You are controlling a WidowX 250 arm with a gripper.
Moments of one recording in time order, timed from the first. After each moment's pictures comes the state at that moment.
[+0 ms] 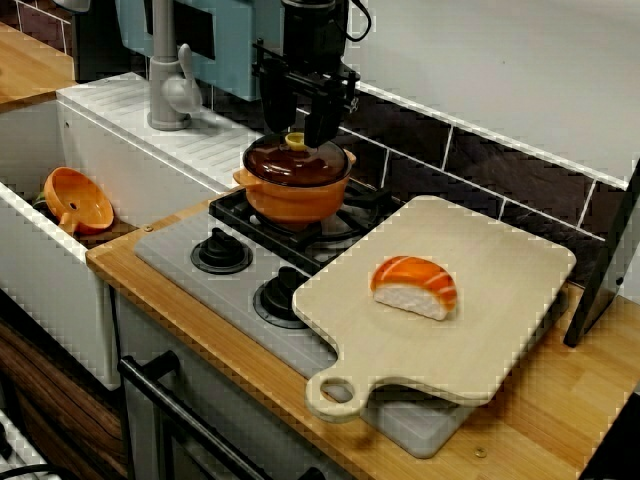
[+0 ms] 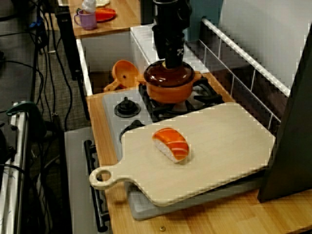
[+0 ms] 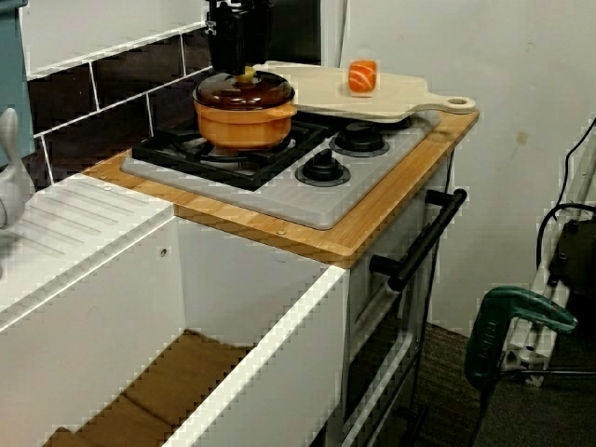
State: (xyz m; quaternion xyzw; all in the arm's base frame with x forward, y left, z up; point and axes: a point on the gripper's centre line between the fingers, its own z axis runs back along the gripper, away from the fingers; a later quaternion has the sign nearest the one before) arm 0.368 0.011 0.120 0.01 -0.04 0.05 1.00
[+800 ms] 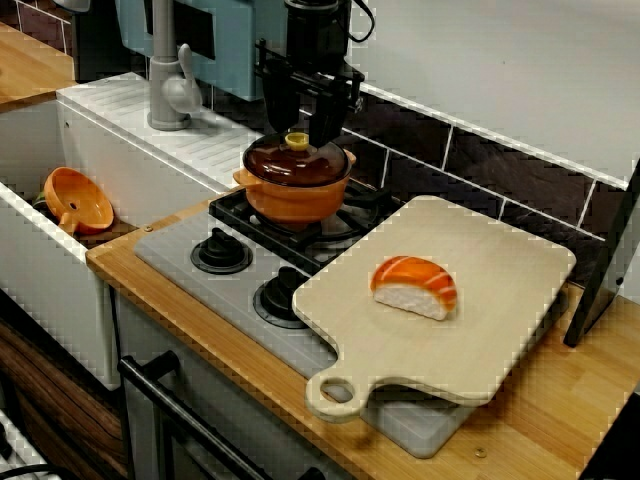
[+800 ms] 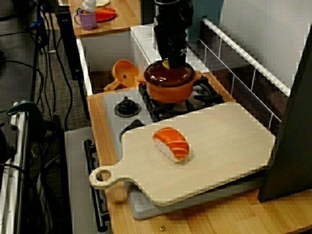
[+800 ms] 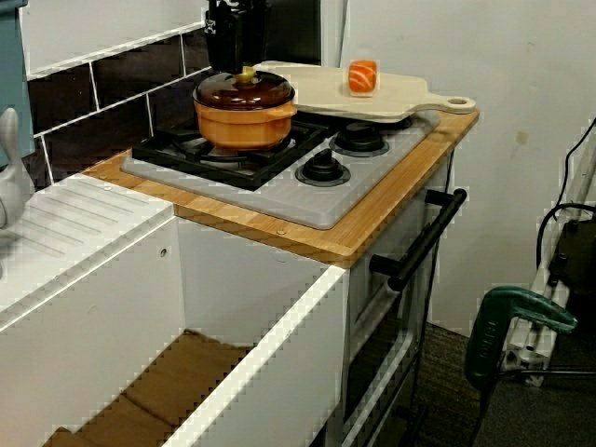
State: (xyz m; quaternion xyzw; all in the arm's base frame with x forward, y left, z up) arm 0.373 0.010 0.121 0.02 -0.05 0.06 1.00
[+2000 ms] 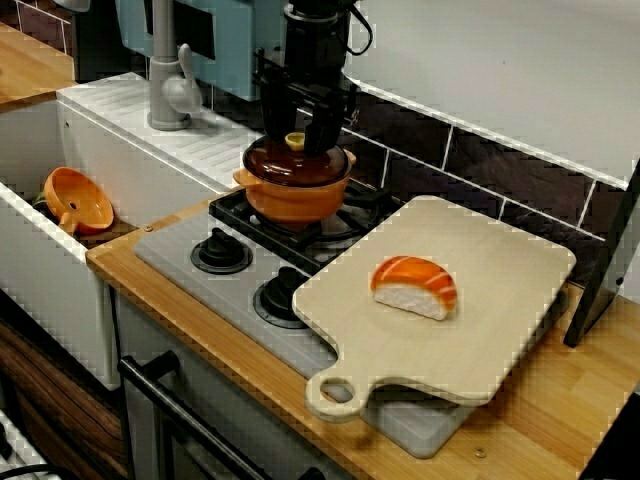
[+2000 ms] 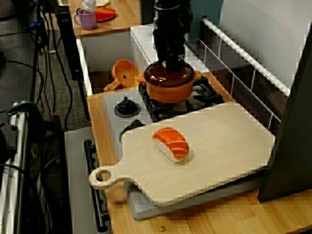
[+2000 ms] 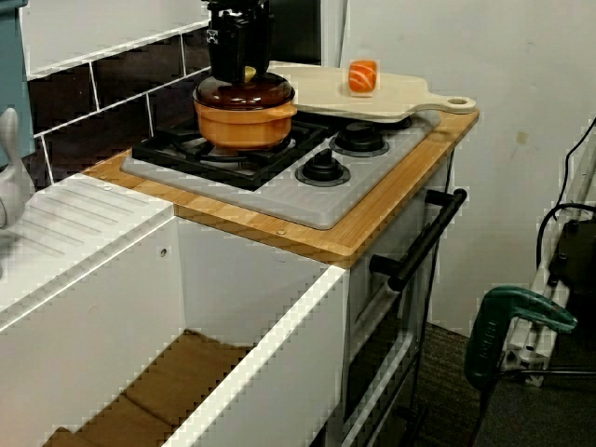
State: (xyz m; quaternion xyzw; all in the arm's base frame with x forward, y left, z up) arm 0.369 0.011 0.112 0.03 -0.04 0.05 1.00
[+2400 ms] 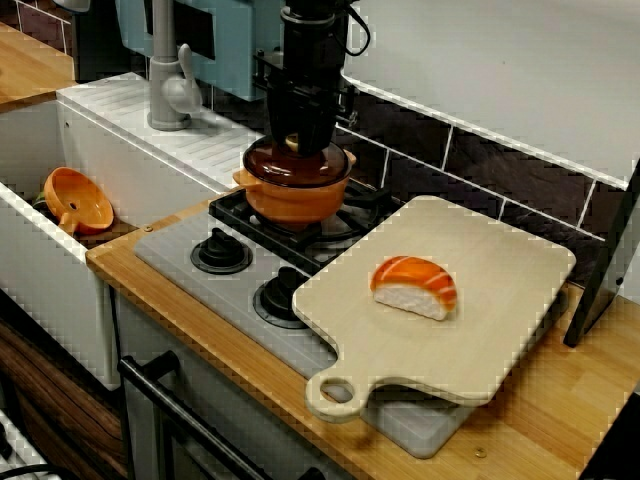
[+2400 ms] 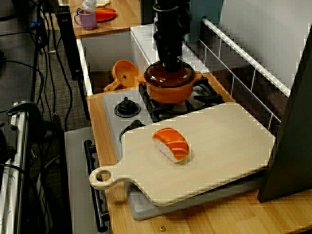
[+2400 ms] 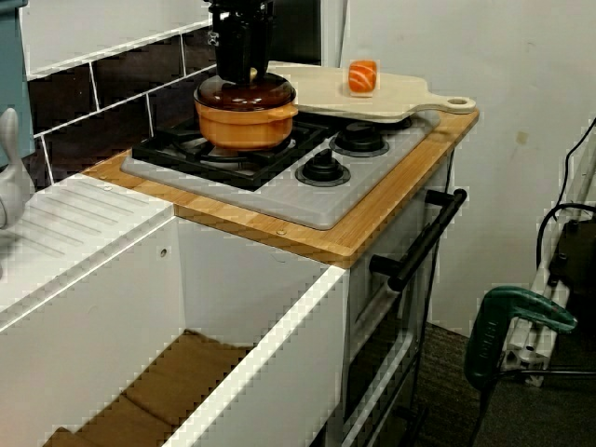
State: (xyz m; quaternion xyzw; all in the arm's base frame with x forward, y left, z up) arm 0.365 0.012 0.109 0.02 -0.04 0.04 1.00
